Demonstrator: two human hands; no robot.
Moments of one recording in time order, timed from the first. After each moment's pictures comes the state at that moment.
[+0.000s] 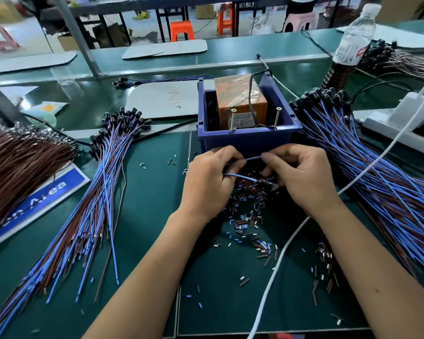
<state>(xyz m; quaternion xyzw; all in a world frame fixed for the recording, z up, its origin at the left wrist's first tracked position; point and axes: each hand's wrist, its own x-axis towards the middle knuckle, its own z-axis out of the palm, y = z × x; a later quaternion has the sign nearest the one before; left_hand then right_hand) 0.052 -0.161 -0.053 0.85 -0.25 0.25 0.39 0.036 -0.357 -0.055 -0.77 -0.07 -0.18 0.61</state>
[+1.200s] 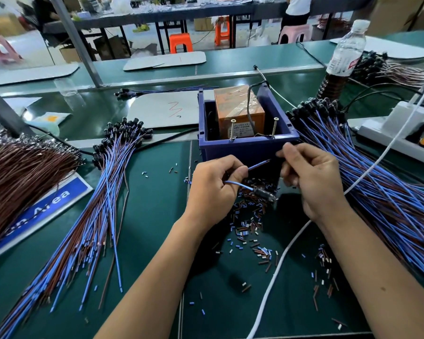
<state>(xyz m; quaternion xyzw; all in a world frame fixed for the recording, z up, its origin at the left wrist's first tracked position) 0.050 -0.164 -0.053 0.82 -0.24 0.19 0.49 0.032 -0.362 -0.046 -0.63 -0.02 -0.17 0.76</state>
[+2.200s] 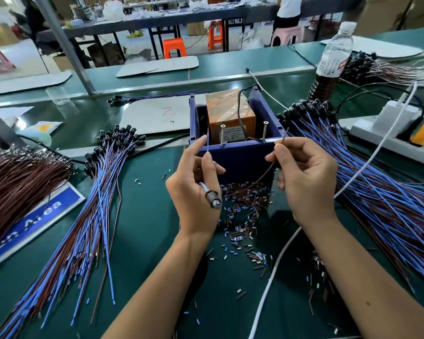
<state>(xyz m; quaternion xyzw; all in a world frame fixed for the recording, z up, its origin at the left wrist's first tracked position) 0.042 -0.175 -0.054 0.72 -0.12 0.40 0.56 0.025 -0.353 -0.046 -0.68 -0.03 -0.31 0.66</state>
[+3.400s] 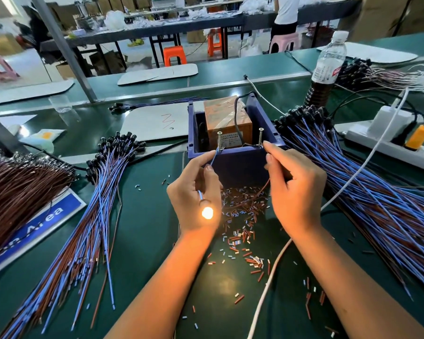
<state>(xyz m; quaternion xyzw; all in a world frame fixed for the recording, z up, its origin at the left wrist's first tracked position) 0.039 -0.178 -0.052 0.71 -0.10 0.36 0.60 0.023 -0.344 -0.042 -0.79 -0.08 -0.48 0.38</state>
